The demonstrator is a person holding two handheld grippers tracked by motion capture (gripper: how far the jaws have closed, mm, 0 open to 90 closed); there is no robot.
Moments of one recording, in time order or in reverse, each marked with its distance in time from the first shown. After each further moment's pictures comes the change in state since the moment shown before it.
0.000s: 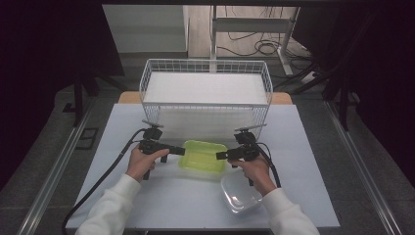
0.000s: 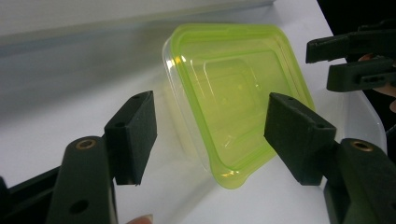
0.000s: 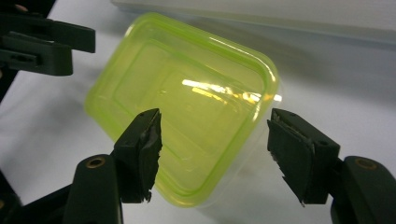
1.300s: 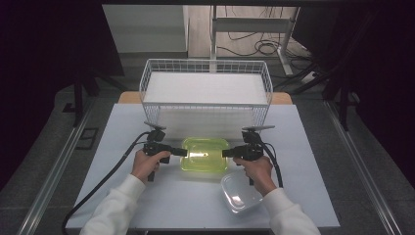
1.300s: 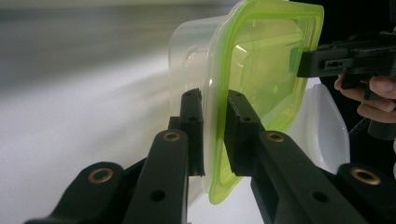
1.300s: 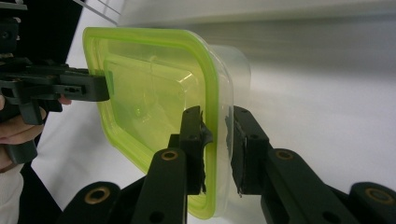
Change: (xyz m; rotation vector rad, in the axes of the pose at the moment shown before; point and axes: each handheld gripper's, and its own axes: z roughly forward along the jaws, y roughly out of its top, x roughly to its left) left arm 0.001 -0.002 0.009 -0.018 -0.111 -0.071; right arm -0.016 -0.001 -0.004 -0.030 0.095 0.167
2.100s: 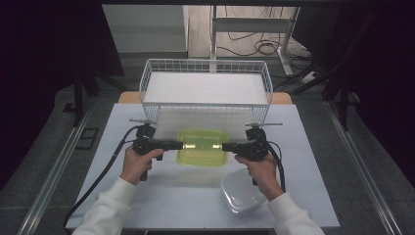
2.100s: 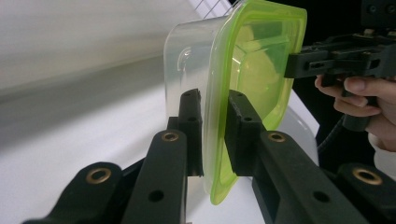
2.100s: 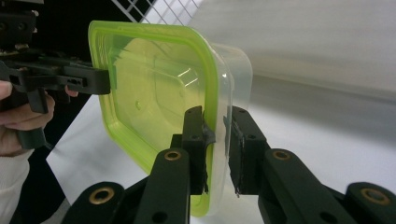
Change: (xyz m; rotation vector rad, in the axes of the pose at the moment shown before) left arm -0.043 -0.004 -0.046 -0.160 -0.010 0.187; right arm 0.031 -0.004 -0.039 -0.172 0.066 -0.217
